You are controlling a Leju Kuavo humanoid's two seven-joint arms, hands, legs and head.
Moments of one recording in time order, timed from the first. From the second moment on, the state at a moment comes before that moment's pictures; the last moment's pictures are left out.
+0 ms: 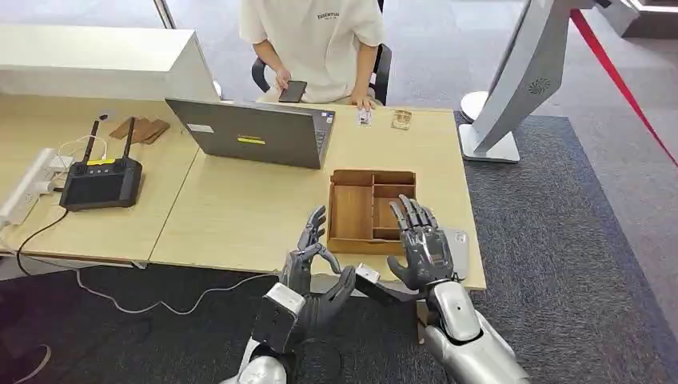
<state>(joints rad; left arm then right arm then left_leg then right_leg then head) -0.26 0.02 -0.93 -1.47 0.13 0.63 -0.35 -0.49 -0.08 0.74 -0.85 1.15 -0.50 0.19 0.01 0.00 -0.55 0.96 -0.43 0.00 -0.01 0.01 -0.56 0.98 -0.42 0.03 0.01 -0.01</state>
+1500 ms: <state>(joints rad) -0.27 0.01 -0.93 -1.47 0.15 0.63 -0.37 -0.58 -0.03 0.75 -0.63 1.08 -0.52 0.14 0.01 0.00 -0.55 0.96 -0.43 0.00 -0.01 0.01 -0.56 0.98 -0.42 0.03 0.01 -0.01</state>
